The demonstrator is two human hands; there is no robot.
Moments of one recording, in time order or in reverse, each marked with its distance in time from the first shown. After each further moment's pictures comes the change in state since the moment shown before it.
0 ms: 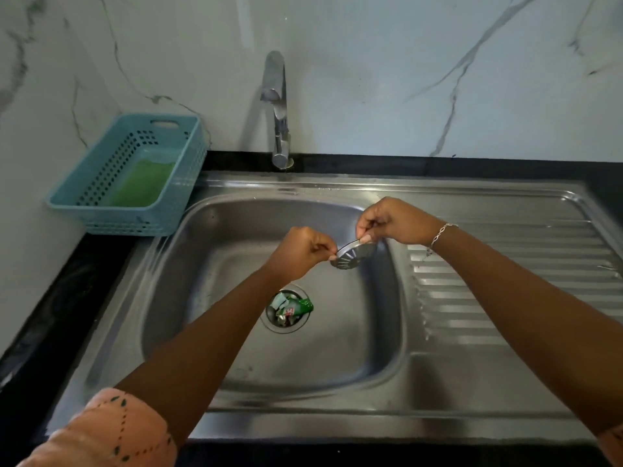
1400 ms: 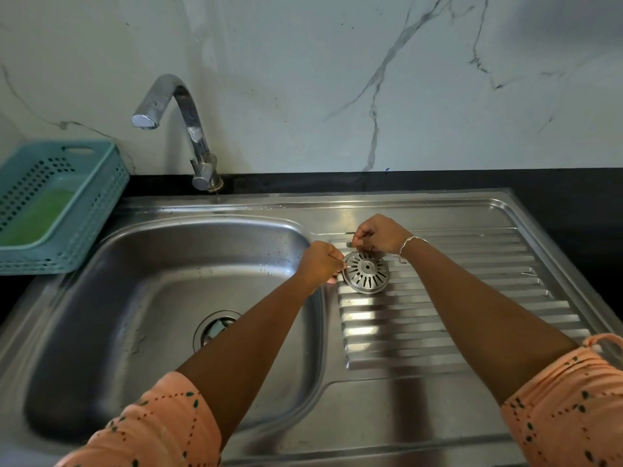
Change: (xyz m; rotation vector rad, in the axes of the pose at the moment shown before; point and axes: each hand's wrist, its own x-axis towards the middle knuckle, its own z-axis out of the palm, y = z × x) left_hand 0.101 0.070 0.122 -0.383 -0.051 -0.531; right_hand -0.032 0.133 -0.038 0.031 0.191 0.375
